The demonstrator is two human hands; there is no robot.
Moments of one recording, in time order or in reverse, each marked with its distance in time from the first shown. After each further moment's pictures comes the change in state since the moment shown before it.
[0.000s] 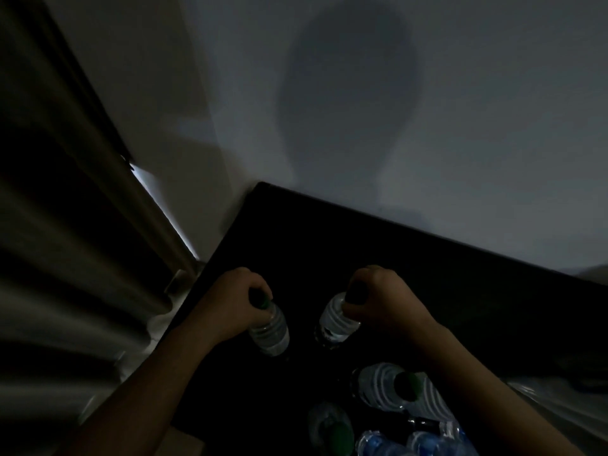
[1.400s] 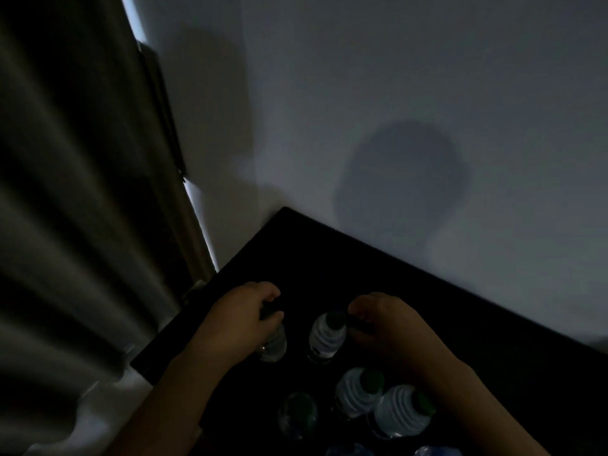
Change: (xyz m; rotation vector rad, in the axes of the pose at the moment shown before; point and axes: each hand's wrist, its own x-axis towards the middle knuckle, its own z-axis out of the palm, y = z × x) left_hand -0.089 0.080 0.027 -0.072 0.293 -0.045; right_hand -0.078 -0.007 -0.042 -0.217 -0.027 -0.216
